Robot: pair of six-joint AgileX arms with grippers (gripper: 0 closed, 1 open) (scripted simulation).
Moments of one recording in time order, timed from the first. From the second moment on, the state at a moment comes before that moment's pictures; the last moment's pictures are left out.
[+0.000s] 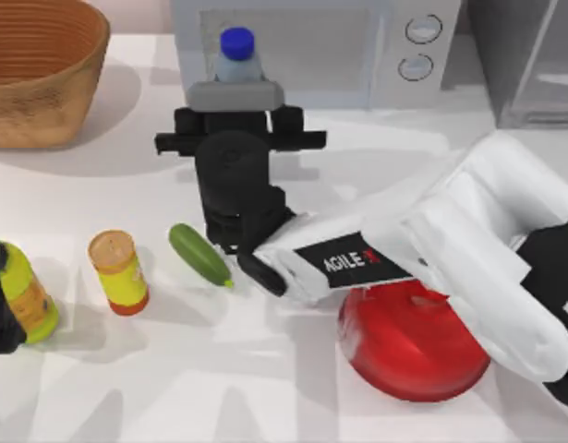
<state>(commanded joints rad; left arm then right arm) 0.00 0.00 0.00 0.00 0.00 0.00 0.82 2.56 1.63 0.93 0.85 0.00</state>
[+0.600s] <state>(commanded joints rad) 0.00 0.00 0.00 0.00 0.00 0.00 0.82 2.56 1.63 0.93 0.85 0.00</state>
